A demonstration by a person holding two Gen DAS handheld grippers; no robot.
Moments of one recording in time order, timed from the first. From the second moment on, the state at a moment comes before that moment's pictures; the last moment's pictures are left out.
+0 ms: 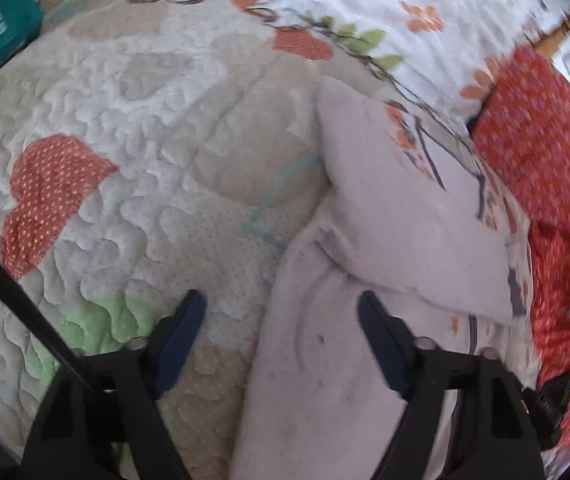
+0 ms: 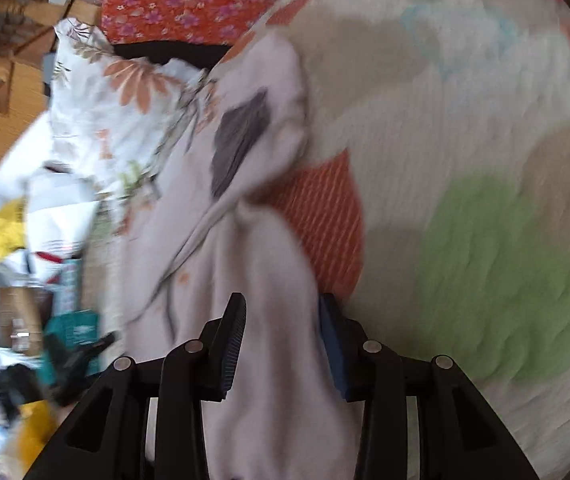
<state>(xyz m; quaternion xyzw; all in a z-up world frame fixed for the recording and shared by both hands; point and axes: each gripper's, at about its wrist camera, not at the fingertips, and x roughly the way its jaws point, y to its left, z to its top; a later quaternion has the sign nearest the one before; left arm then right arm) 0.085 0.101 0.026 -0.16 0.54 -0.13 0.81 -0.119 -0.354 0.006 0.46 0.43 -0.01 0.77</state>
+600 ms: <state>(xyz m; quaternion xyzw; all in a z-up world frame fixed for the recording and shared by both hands) -0.066 0.094 0.011 -0.18 0.53 -0.22 0.80 -0.176 -0.282 -0.009 0.50 0.43 0.09 0.74</state>
